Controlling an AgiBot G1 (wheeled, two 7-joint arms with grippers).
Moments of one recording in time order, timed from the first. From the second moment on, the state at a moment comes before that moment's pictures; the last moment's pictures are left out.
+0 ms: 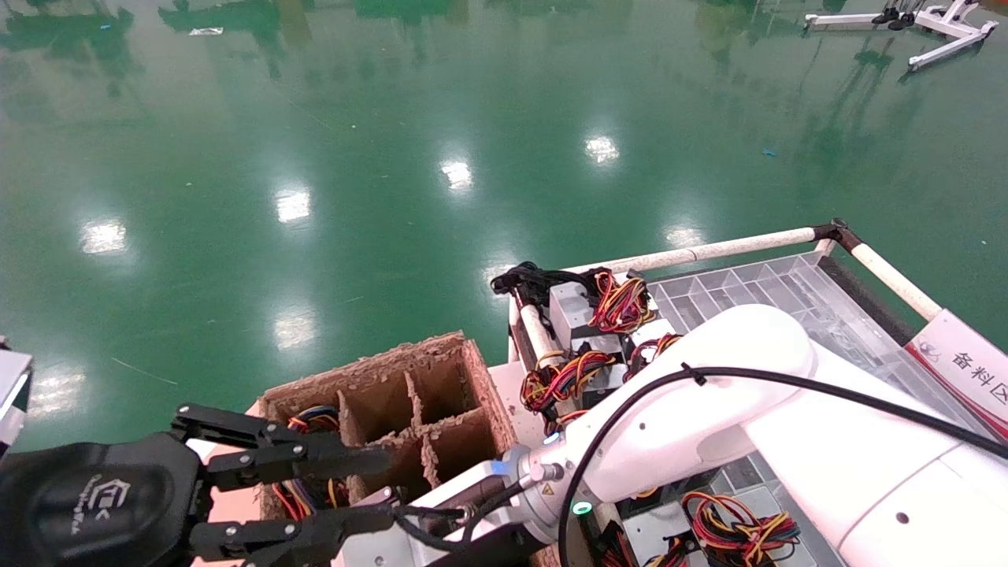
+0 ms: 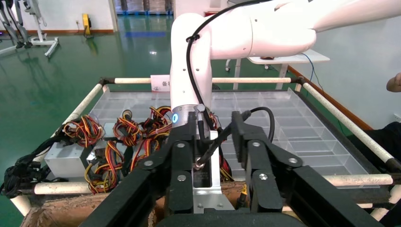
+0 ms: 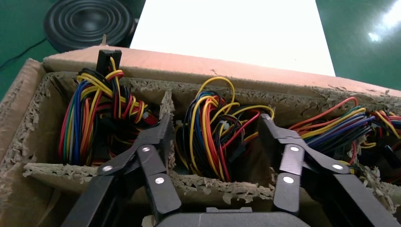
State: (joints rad) left arm -1.09 0.59 0.33 -1.27 0.69 1.48 -0.16; right arm 1.58 -1.36 -1.01 0.71 -1.27 -1.35 -0.20
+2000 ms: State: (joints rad) left arm -1.09 0.59 0.33 -1.27 0.69 1.47 -0.16; right arm 1.59 -1.00 -0.92 0.81 -0.77 -1.45 -0.23
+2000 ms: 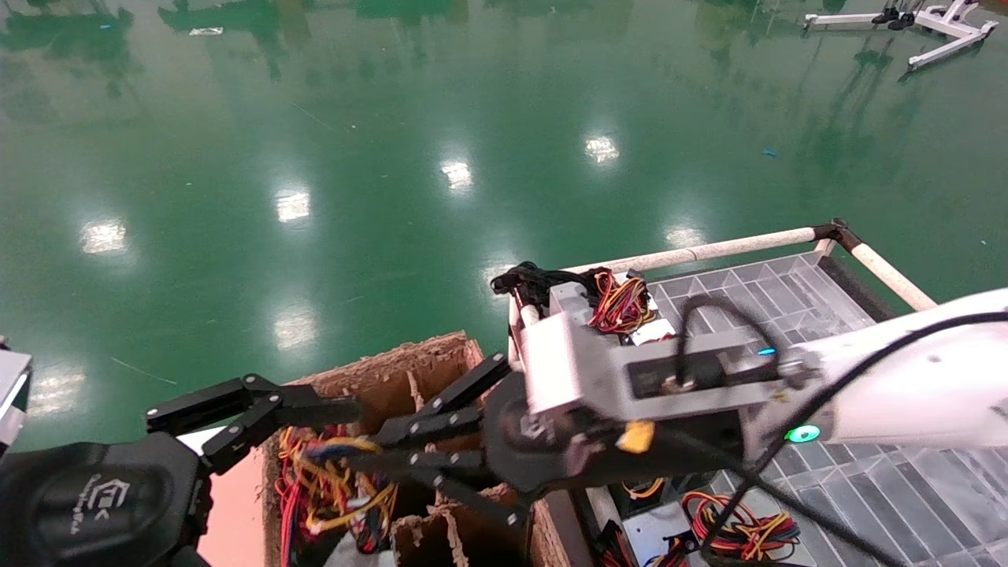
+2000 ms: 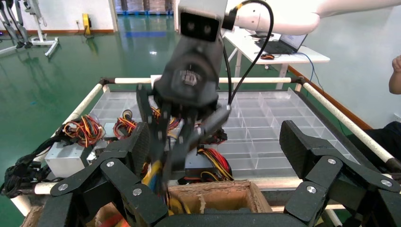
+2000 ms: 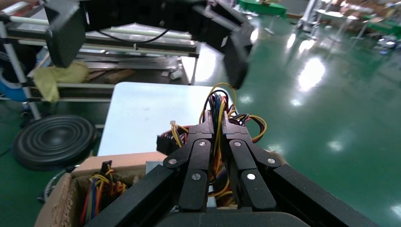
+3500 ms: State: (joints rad) left arm -1.09 0.59 0.34 -1.27 0.69 1.47 -0.16; right arm 2.33 -0.96 -1.01 0.27 -1.20 -1.47 -0.38
